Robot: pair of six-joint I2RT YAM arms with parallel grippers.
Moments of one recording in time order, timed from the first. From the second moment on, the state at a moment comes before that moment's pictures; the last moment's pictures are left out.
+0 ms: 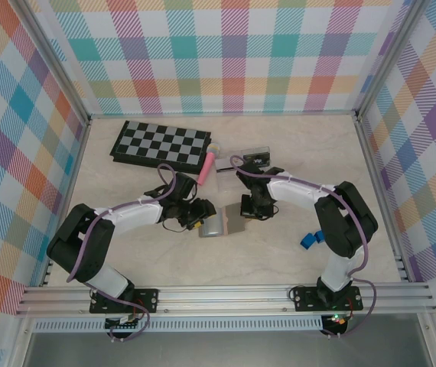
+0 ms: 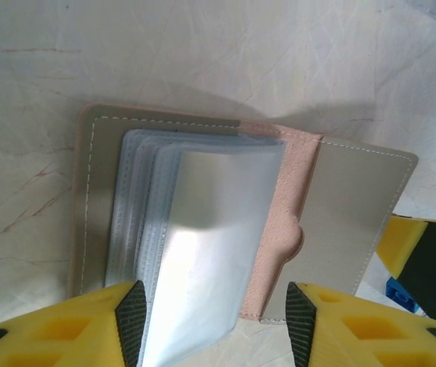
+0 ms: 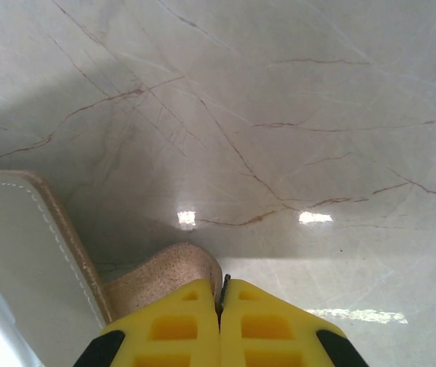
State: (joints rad) left arm -0.59 1.56 0.80 -0.28 0.37 -1.02; right arm 0.66 1.78 1.14 -0.79 -0.08 0.74
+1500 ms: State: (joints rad) left arm -0.60 1.66 0.86 -0.23 0.49 -0.98; right arm 0.66 1.81 1.12 -0.76 -0.16 0.73
